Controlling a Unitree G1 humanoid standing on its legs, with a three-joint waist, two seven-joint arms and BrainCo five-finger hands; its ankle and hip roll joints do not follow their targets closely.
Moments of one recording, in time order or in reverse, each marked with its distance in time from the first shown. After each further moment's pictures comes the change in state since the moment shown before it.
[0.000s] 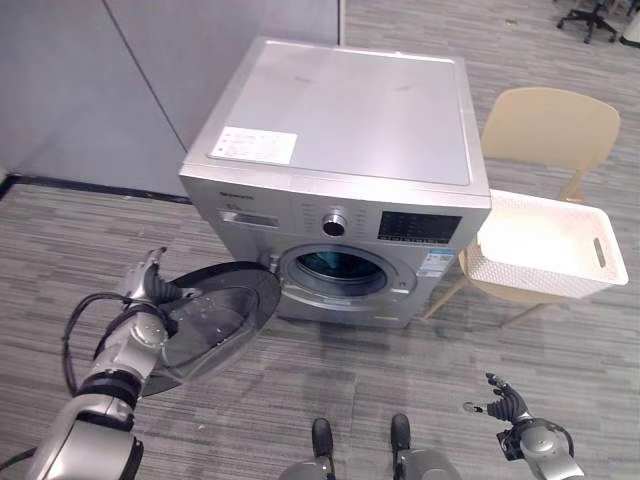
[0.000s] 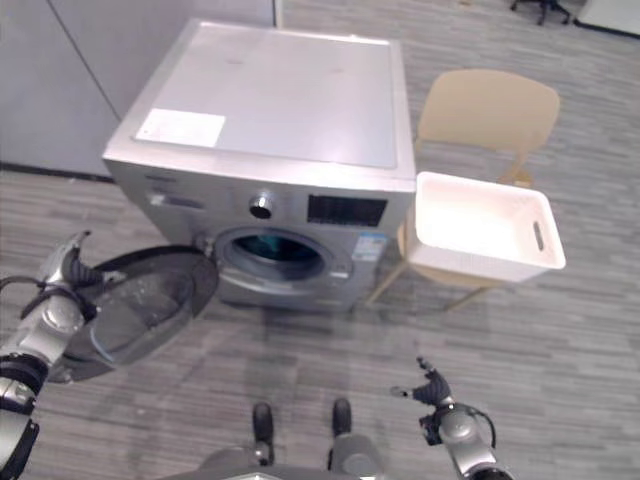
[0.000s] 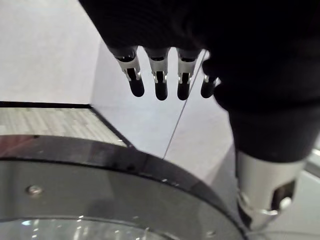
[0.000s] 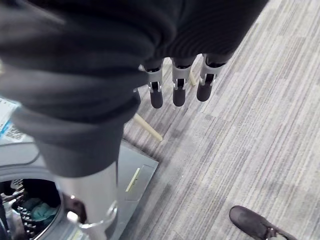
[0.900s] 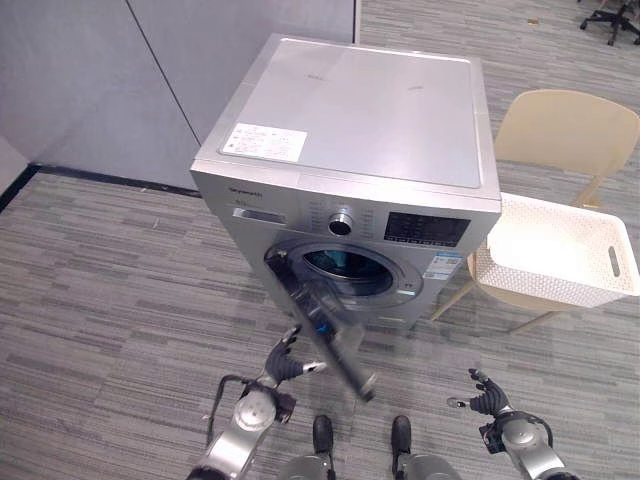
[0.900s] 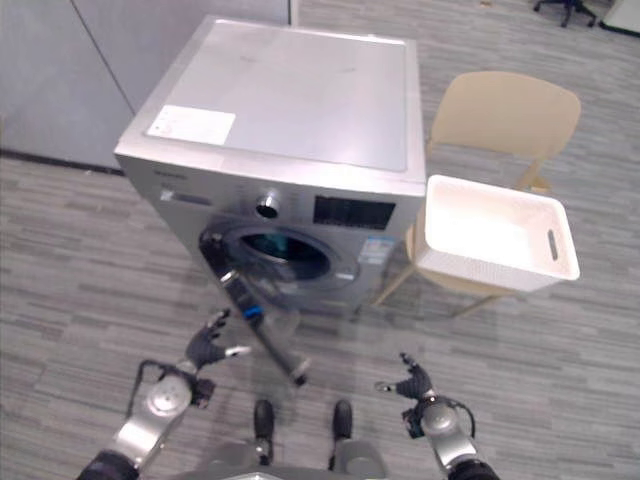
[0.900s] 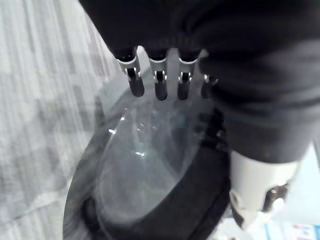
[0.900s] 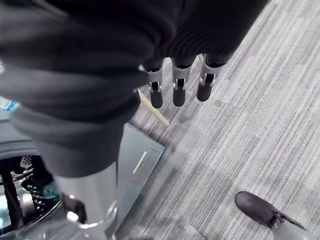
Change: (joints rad) left arm 0.429 -0.450 -0.111 -0.614 -0.259 0.027 -0.174; right arm -0.014 0.077 -0.001 -0.006 -0.037 0.040 -0.007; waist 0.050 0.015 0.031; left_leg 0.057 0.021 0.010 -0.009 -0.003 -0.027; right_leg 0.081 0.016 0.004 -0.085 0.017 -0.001
